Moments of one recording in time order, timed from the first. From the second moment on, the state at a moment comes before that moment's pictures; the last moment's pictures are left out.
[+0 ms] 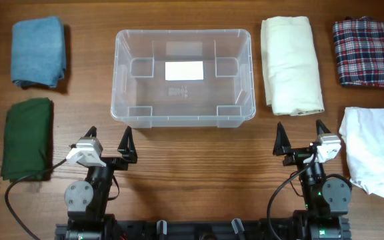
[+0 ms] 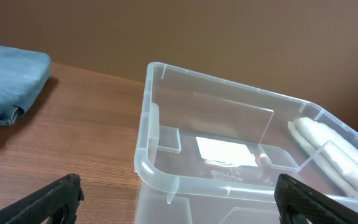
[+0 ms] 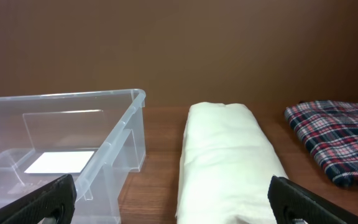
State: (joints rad) left arm -0.02 0.01 0.01 -0.07 0.10 -0.29; right arm -0.01 0.02 0.01 0.00 -0.10 0.09
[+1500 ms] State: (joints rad) left arm -0.02 0.01 0.01 -0.07 0.10 -0.29; right arm -0.02 1.55 1.71 -0.63 -0.39 -0.07
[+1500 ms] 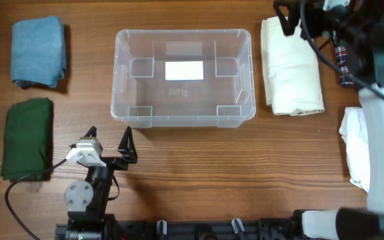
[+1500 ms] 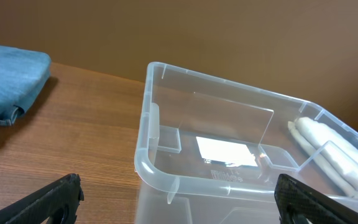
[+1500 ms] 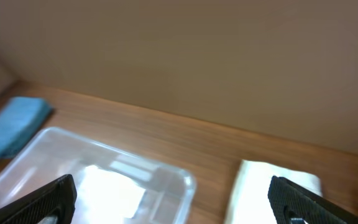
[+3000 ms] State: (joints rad) left arm -0.02 0.01 0.01 -0.07 0.10 -0.29; right arm -0.39 2.23 1.71 -0.62 -0.61 -0.27
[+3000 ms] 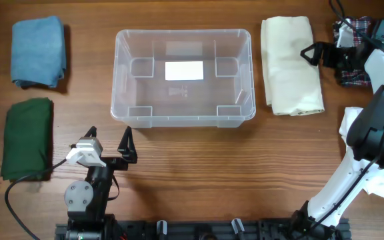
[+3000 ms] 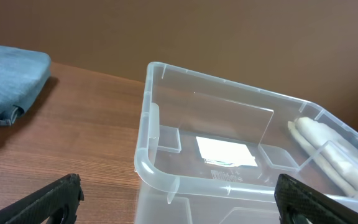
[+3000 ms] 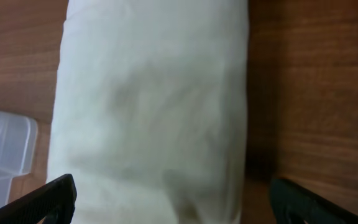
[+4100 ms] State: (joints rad) left arm -0.02 0.01 0.01 -0.07 0.10 -0.29; right arm -0.41 2.40 1.77 -0.61 -0.90 -0.20
